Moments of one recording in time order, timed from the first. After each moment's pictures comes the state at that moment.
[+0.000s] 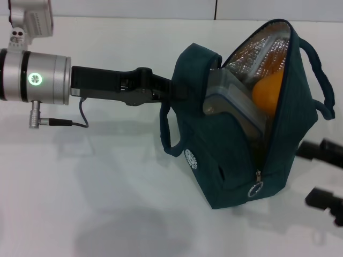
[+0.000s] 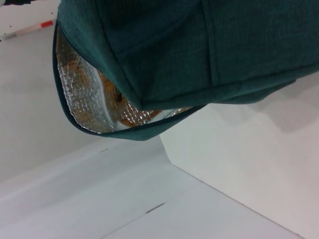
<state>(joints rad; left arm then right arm) -0.69 -2.05 0.70 0.68 2.02 1.73 -2.39 0.30 1.96 -1.26 -0.41 -1.21 -1.98 1.11</state>
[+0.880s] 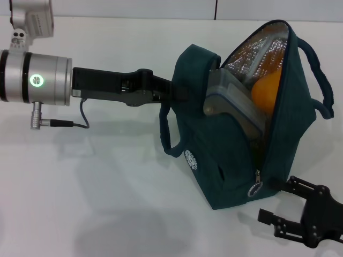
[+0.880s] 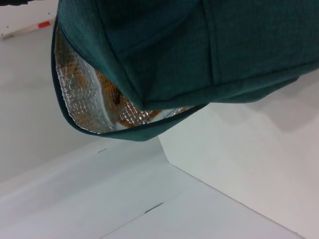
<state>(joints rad) -0.69 -2.05 0.71 0.68 2.02 1.73 -2.38 0.25 2.01 -1.30 -0.29 -1.29 -1.59 0.86</state>
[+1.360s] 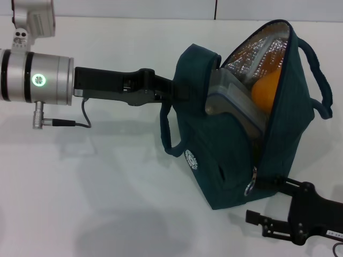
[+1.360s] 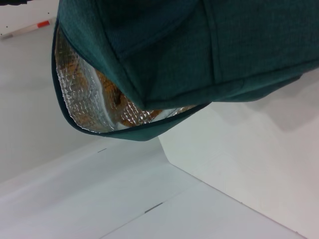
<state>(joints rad) -0.69 -2.06 0.71 0.68 2.02 1.72 -2.38 0.31 2.02 -1.36 -0.29 -1.29 -1.54 0.86</state>
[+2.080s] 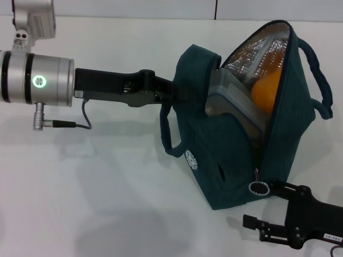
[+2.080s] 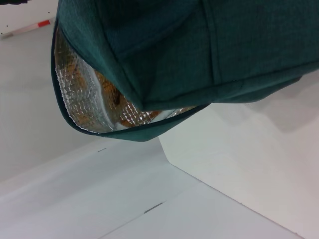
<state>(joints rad) -0.68 -2.06 0.71 0.68 2.02 1.72 -2.38 0.31 2.02 -1.40 -0.28 -1.27 -1.53 0.87</state>
